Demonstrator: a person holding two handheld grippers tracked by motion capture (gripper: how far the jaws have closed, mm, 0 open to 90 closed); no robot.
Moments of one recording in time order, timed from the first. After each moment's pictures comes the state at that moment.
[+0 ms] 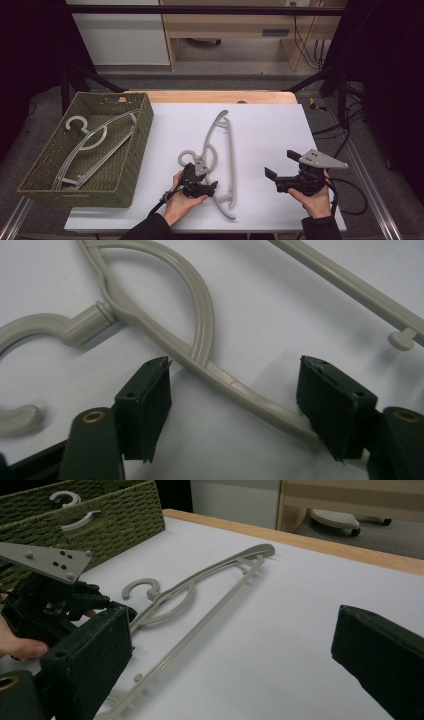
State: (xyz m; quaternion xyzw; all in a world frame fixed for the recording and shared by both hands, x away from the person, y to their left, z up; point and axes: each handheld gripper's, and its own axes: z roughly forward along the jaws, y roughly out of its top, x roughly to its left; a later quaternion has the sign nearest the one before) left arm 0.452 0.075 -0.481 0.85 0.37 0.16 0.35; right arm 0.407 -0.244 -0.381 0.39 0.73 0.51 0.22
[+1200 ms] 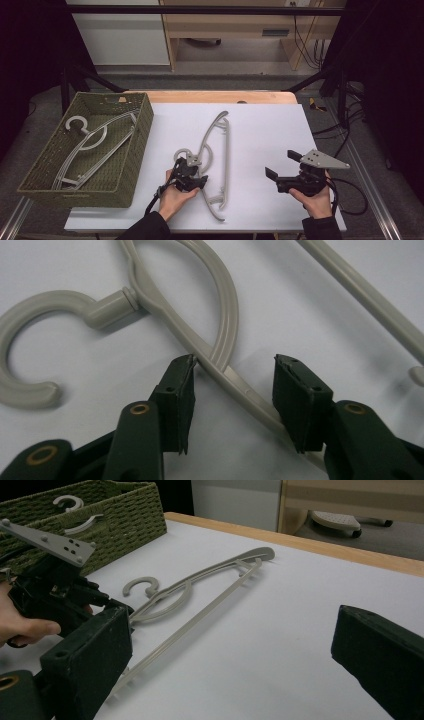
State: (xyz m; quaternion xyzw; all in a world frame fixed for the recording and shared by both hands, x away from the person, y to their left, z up) left arm 0.462 0.092 -0.473 0.84 0.41 0.15 0.32; right arm 0.405 -0.245 -0.380 0.39 0.73 0.52 0.22
